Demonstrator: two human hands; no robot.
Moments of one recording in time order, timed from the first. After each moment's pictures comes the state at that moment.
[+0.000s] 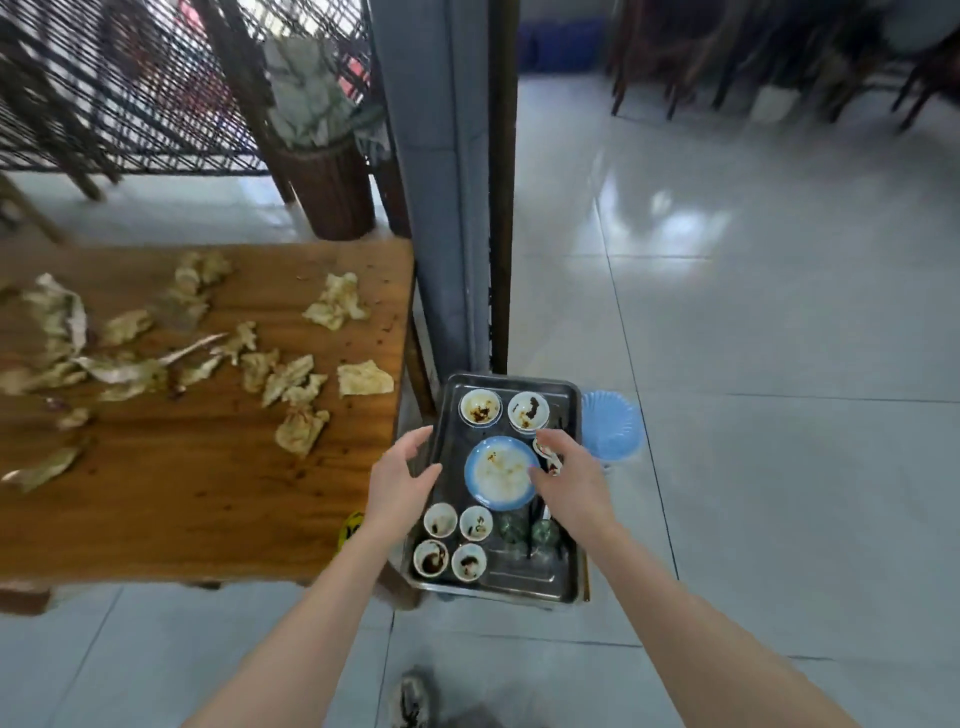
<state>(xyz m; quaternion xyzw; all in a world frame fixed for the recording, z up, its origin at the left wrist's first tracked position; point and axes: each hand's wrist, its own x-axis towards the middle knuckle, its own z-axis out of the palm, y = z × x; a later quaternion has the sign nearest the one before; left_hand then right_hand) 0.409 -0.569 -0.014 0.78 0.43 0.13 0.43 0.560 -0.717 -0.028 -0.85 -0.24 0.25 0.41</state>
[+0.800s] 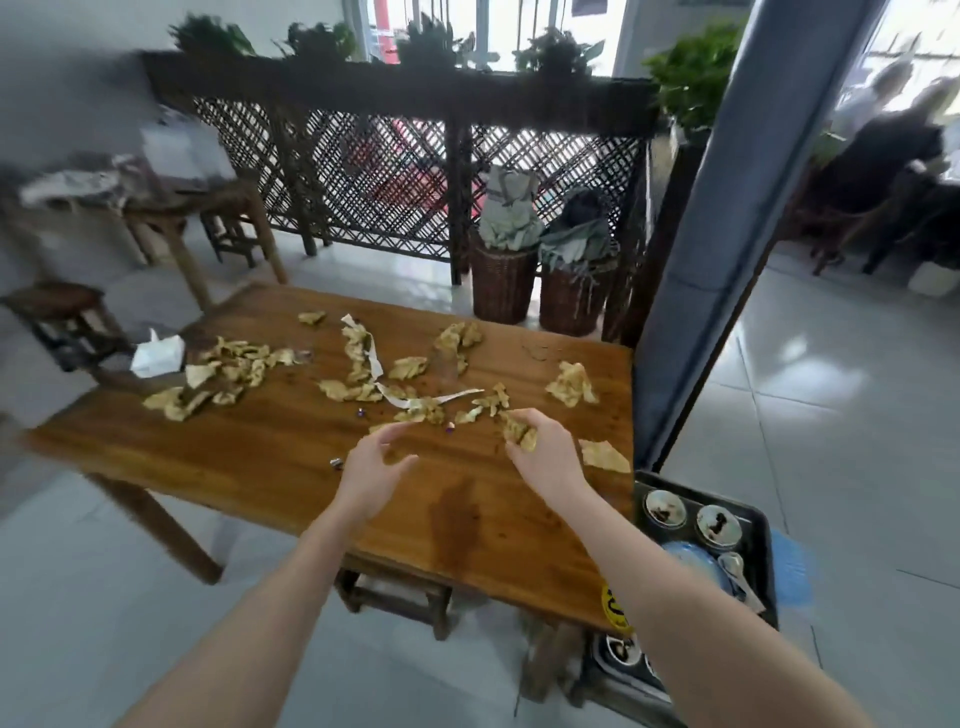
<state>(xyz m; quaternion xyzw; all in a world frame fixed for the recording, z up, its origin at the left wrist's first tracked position) 0.070 -0.356 0.123 0.74 0.49 0.23 0.40 0.280 -0.437 0.108 -0.79 -0.48 0.17 0.36</state>
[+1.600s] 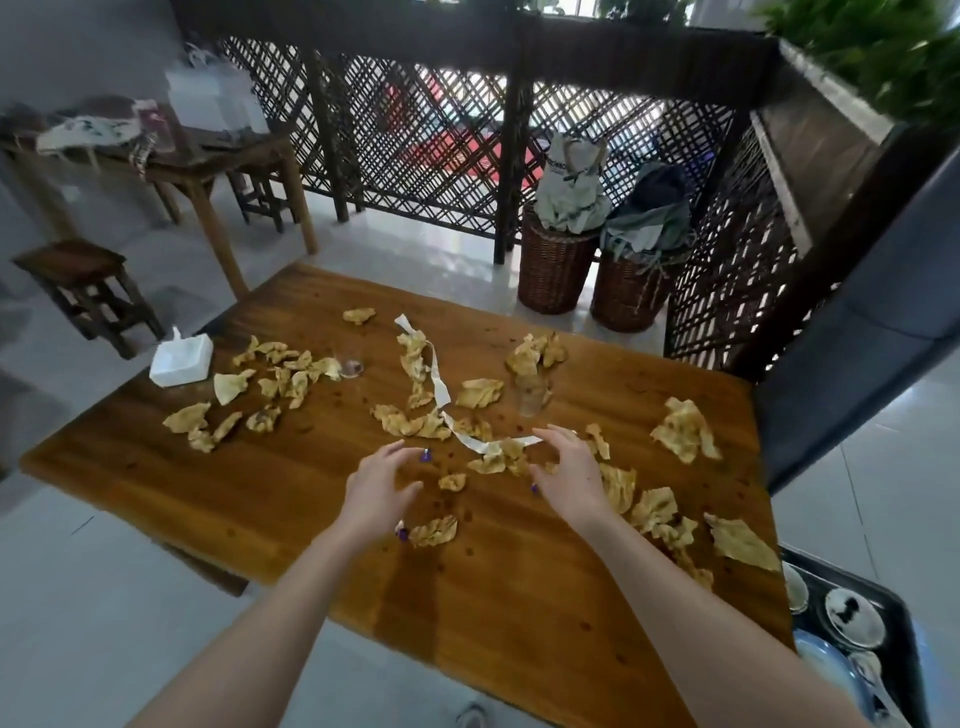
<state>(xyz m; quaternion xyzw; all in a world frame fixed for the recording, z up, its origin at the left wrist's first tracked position) 0.022 -0.134 0.039 0.78 0.54 0.12 0.28 0.253 -0.217 0.030 -0.80 -0.49 0.16 0.29</state>
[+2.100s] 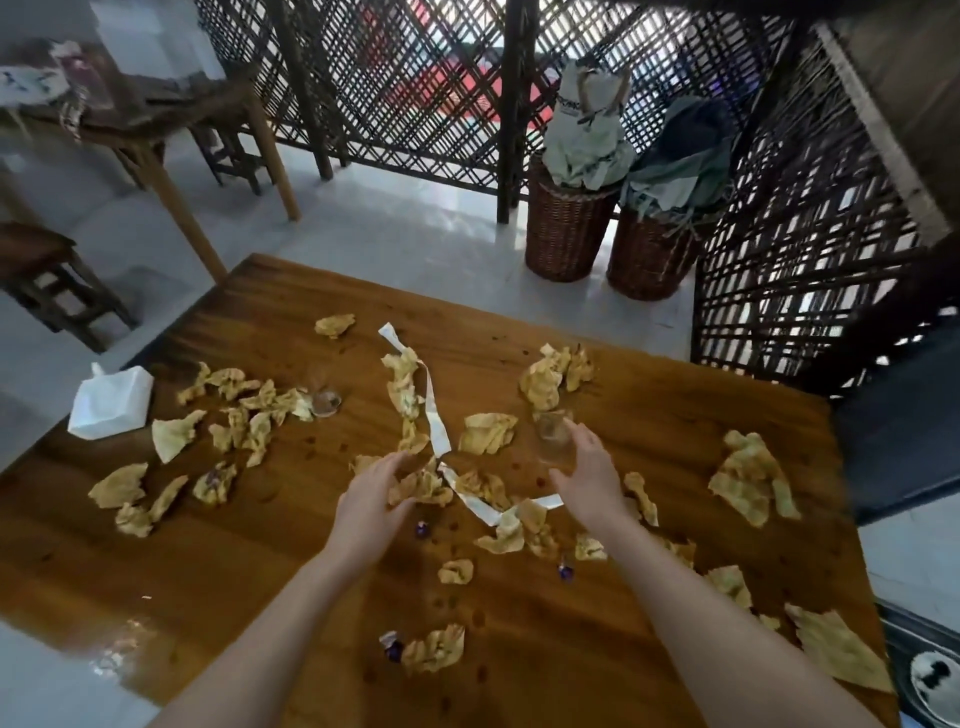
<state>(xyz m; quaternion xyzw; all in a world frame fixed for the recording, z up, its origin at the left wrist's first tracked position) 0.070 0.004 -0.010 0.78 0.54 0.08 0.30 0.329 -0.074 -0.035 -0.84 -0.41 0.24 0.27</state>
